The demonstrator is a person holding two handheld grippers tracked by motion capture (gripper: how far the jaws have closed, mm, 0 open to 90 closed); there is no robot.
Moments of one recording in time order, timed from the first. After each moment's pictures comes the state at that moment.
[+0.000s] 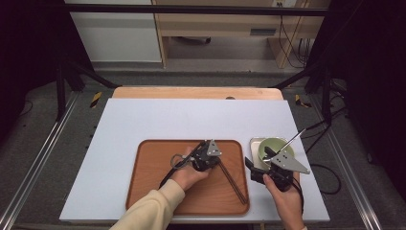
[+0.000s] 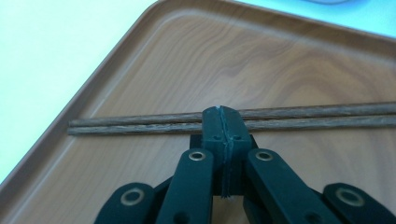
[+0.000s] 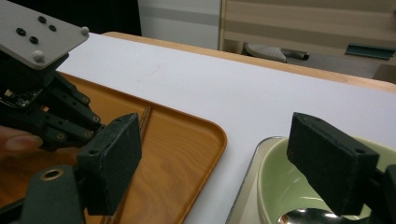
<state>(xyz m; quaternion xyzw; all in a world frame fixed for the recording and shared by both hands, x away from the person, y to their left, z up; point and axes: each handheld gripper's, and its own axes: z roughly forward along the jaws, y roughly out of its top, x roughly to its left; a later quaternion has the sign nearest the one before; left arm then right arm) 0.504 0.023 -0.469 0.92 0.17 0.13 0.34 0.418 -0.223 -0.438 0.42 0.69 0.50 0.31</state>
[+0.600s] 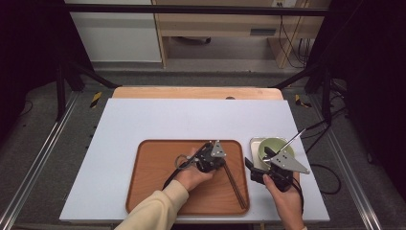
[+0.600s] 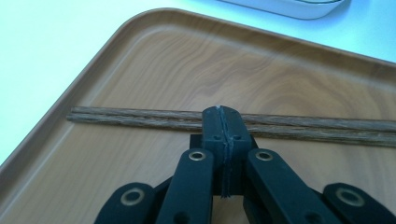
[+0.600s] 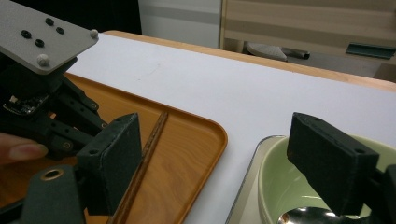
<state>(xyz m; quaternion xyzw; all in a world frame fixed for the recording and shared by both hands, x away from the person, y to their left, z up) 0.502 0.009 -0.470 0.92 0.16 0.11 0.35 0.418 -0.223 -0.439 0.42 0.69 0.50 0.31</state>
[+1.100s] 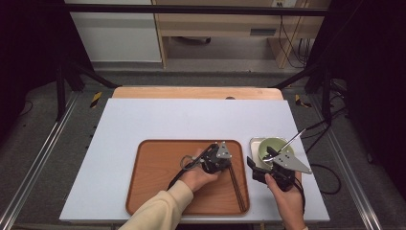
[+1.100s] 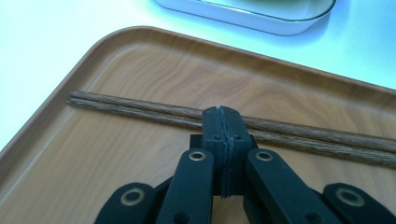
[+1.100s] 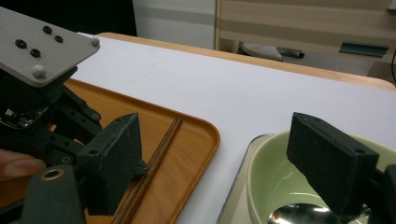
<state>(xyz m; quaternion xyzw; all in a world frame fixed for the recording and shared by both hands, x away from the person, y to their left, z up) 0.501 -0.006 -0.471 0.91 0.15 0.11 0.36 0.418 -0.228 -0.438 0.43 0.68 0.50 0.31</state>
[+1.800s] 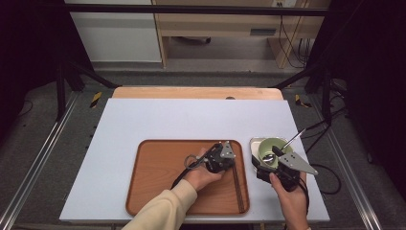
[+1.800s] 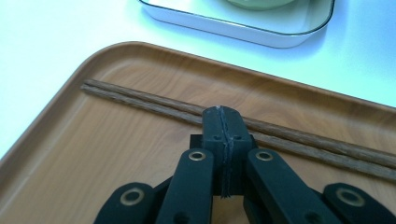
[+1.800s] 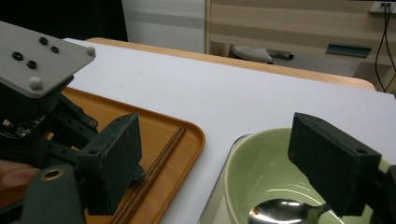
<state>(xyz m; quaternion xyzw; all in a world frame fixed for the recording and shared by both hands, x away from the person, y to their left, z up) 0.503 -0.013 -0.470 0.91 0.14 0.11 0.37 0.416 -0.238 -0.434 0.44 0.67 0.50 0.32</state>
